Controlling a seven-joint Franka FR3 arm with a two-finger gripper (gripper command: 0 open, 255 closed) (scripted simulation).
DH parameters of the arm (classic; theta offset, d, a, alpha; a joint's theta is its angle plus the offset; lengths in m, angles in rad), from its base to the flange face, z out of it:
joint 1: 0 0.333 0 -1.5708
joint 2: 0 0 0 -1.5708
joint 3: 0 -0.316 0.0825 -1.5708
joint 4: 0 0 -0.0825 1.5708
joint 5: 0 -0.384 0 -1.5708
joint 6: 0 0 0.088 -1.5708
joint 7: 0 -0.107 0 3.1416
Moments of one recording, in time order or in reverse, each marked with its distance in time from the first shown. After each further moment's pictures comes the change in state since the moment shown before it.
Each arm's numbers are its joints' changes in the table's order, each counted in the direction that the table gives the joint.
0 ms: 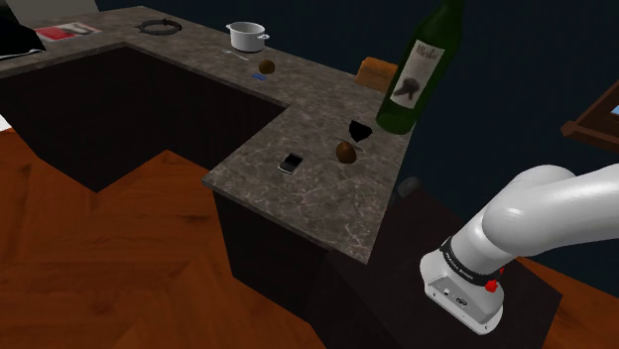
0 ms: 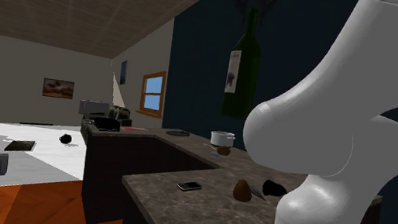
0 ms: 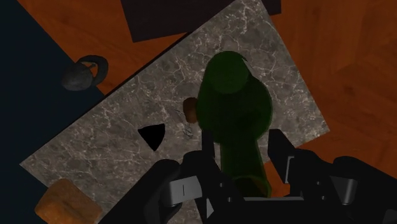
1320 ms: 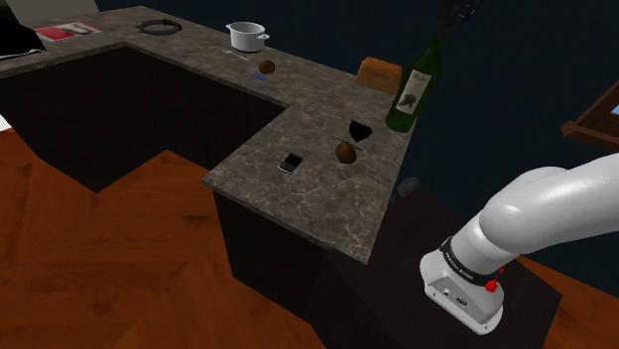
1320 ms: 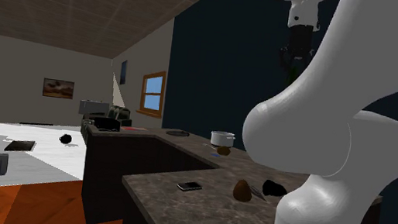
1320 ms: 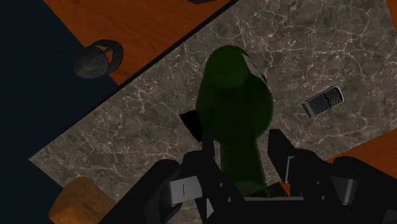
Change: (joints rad) arm -0.058 0.136 0.344 -0.255 0.134 0.415 0.374
